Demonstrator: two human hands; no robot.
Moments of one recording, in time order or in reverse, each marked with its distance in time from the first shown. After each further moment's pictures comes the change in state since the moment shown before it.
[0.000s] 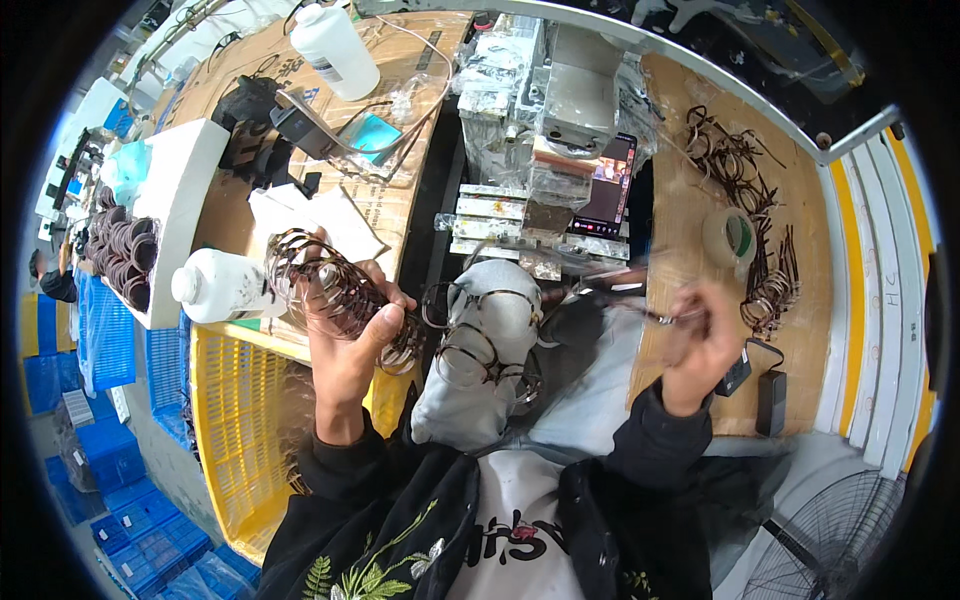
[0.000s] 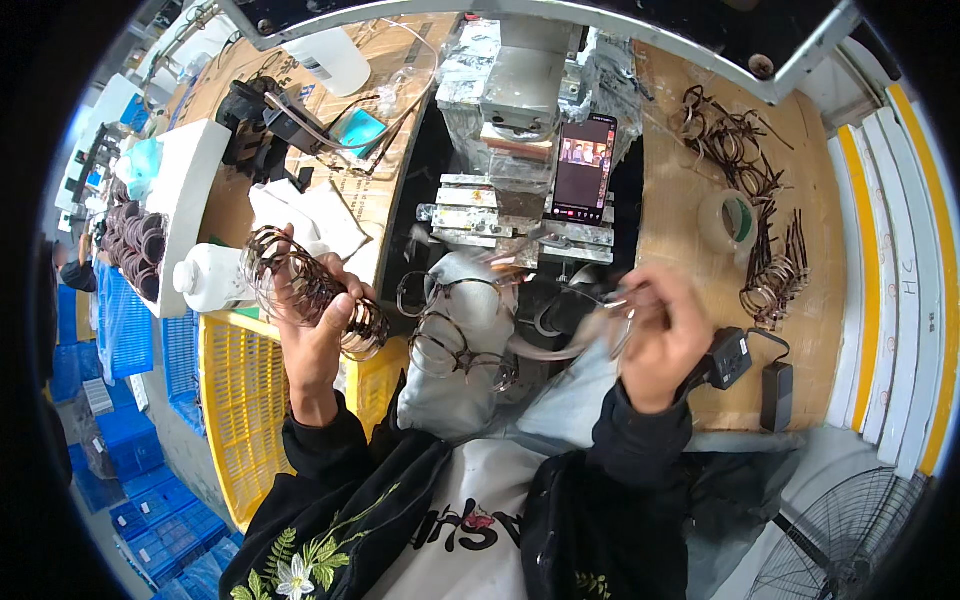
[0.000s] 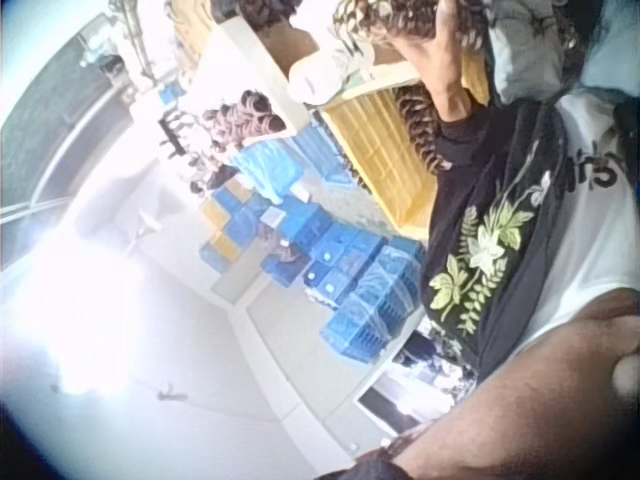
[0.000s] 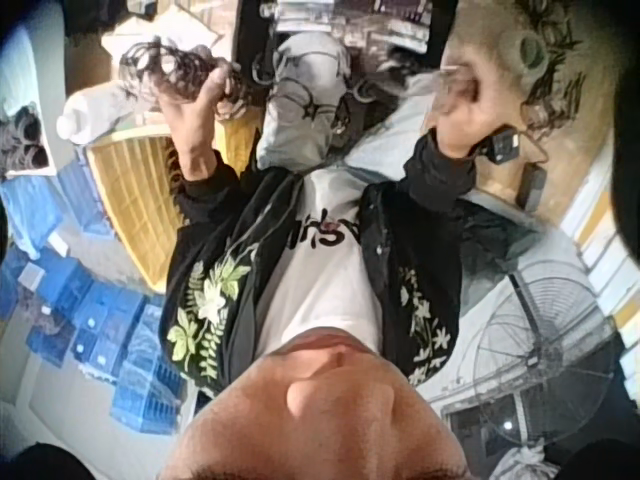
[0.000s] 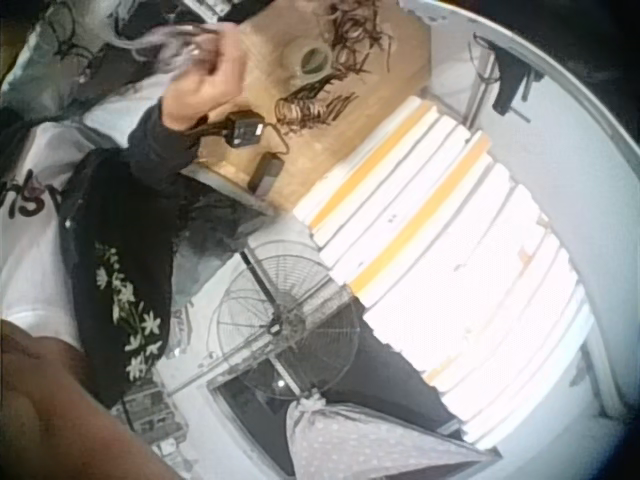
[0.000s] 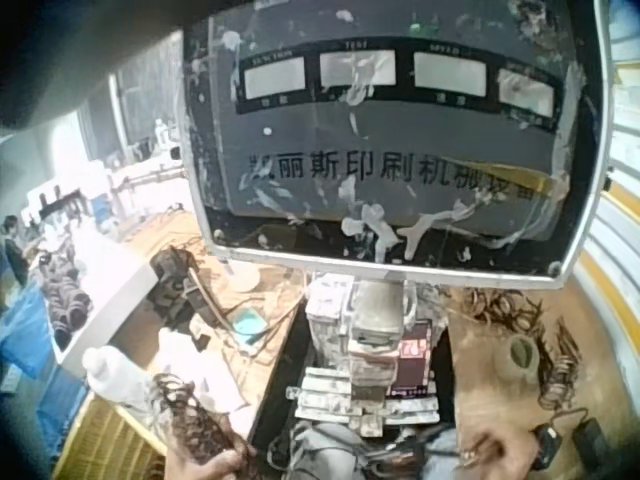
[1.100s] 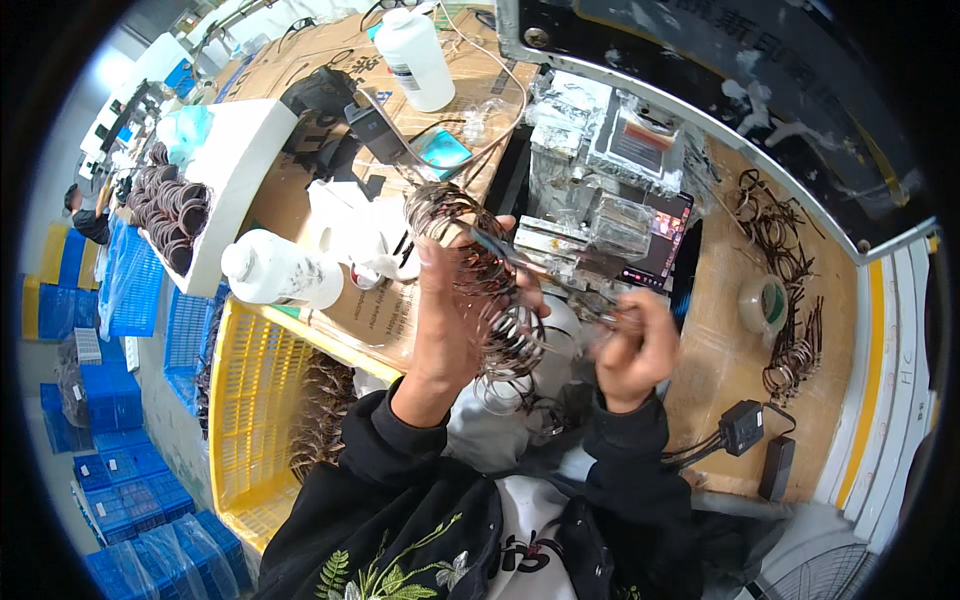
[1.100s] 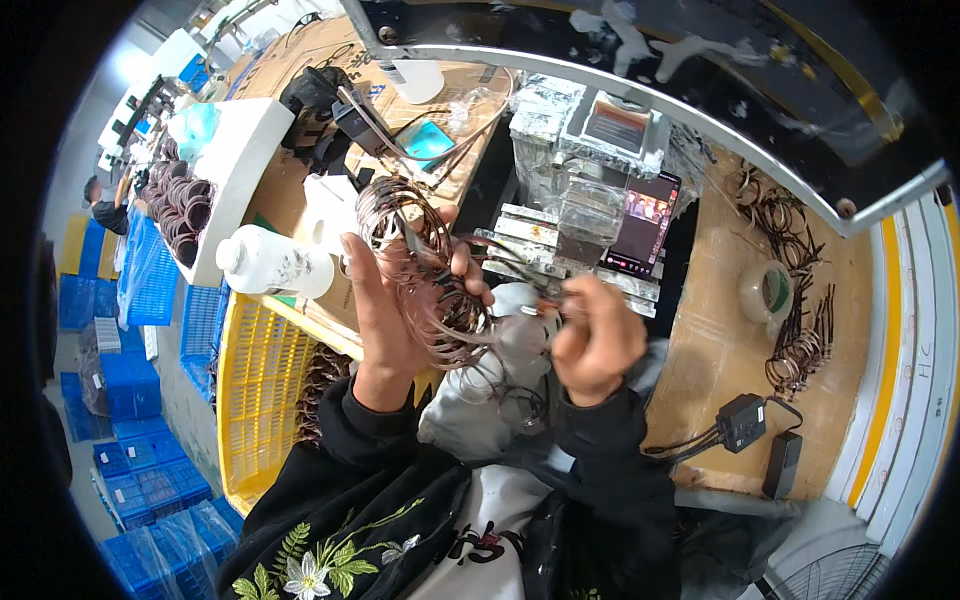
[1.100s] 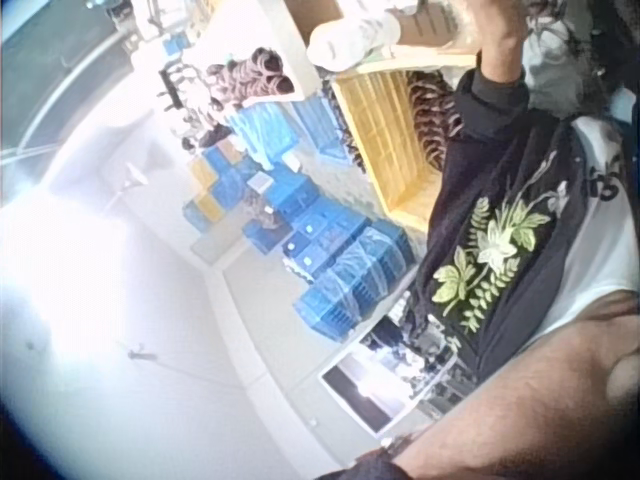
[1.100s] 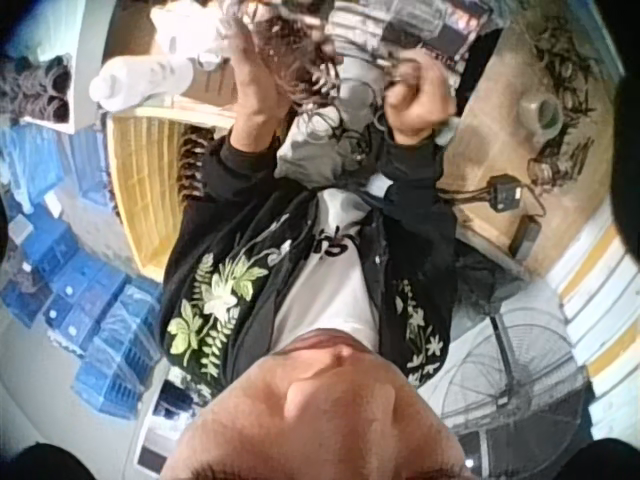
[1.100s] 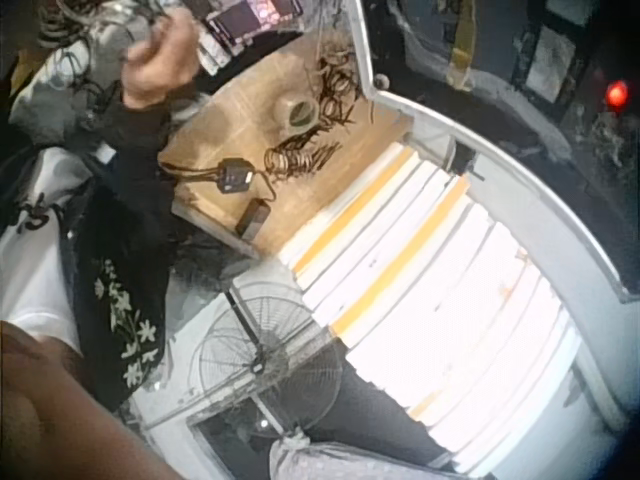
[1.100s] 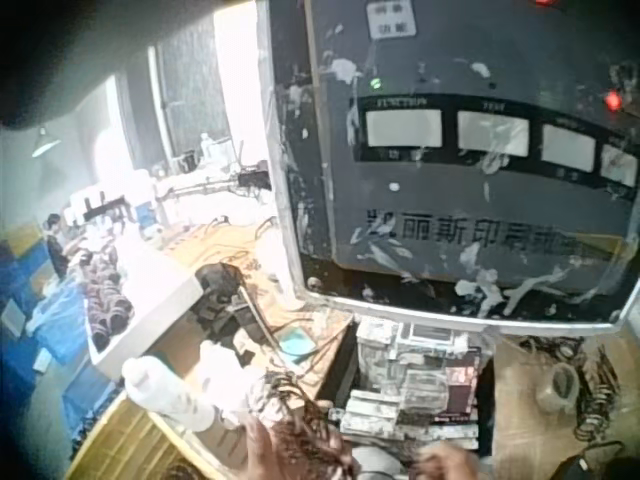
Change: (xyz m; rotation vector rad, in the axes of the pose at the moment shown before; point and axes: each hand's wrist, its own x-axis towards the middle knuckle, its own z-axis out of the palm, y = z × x) left_hand 0.033 0.003 0.056 -0.406 -0.057 -0.227; right_hand -0.002 0.038 0.080 -0.157 -0.037 -0.376
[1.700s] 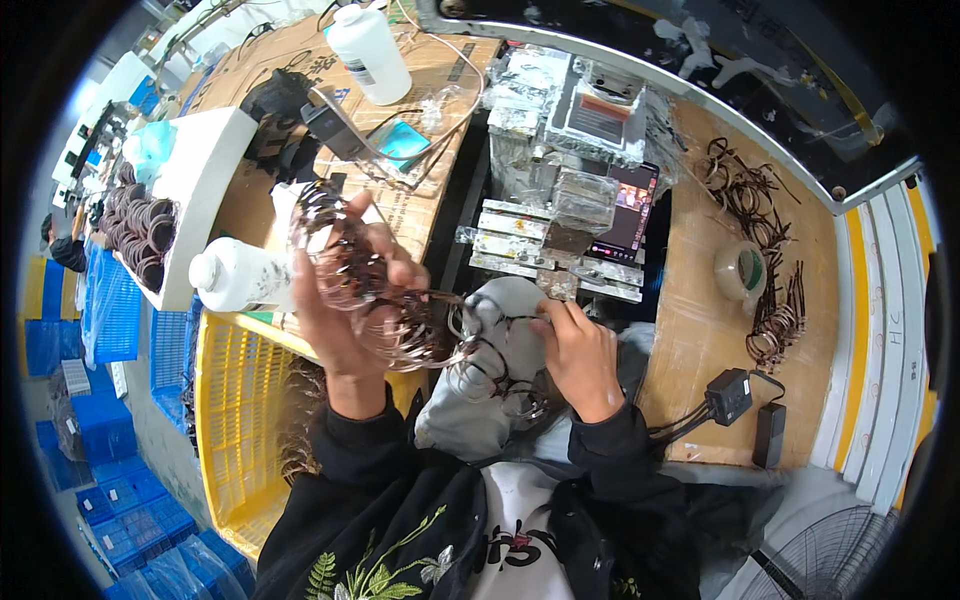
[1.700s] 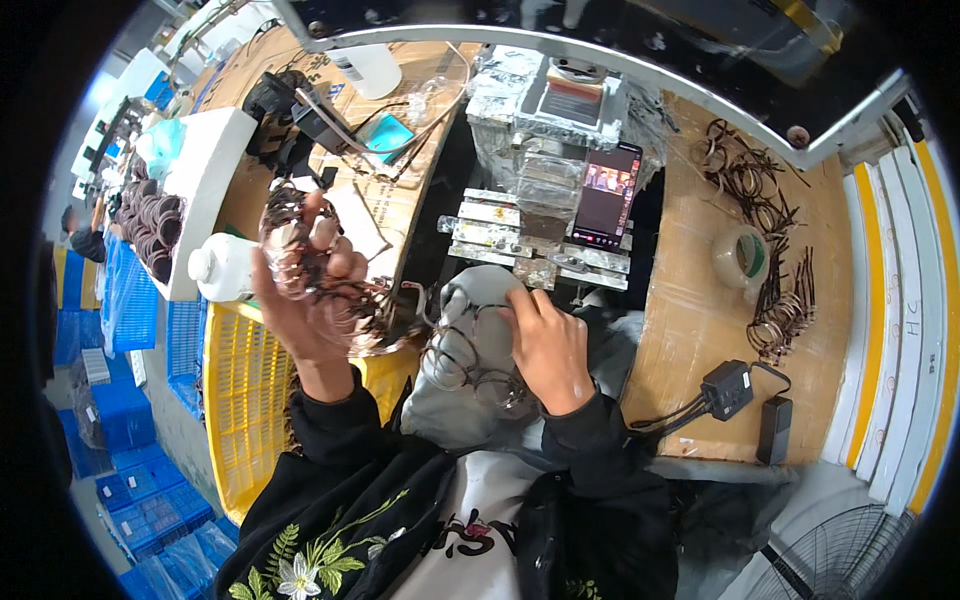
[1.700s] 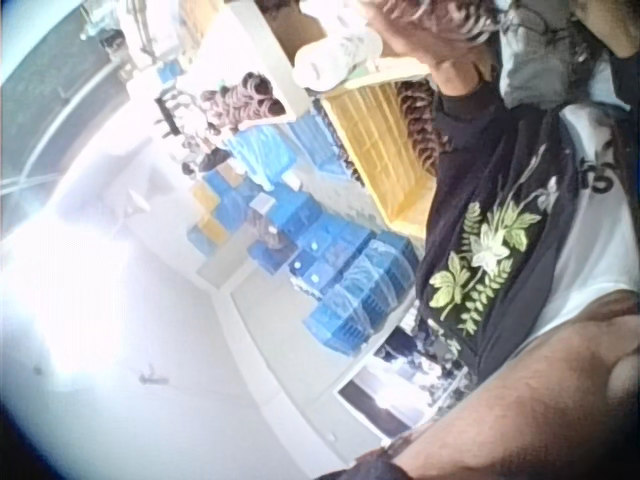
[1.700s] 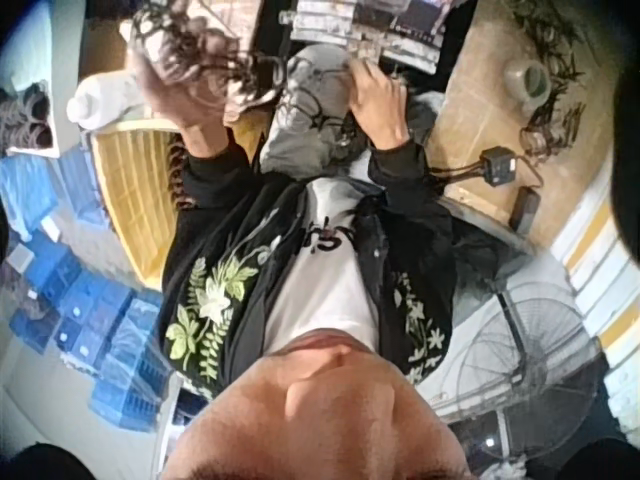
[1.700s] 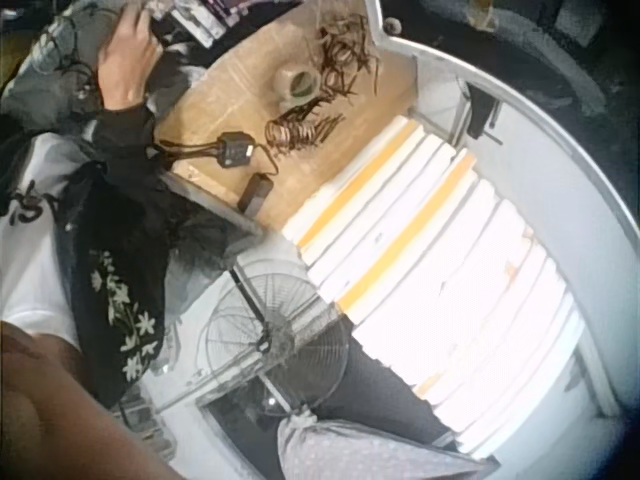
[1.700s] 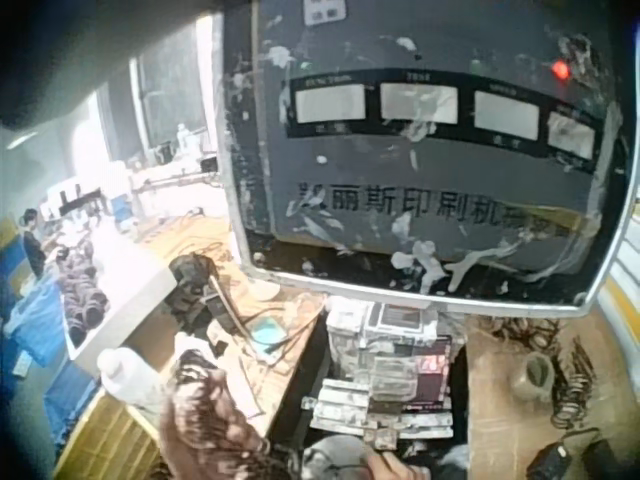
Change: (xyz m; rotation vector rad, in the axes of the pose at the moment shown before) left_hand -0.005 0.026 -0.030 -0.255 -0.099 0.238; right_hand -0.028 -0.010 -0.011 -0.304 -0.641 0.244
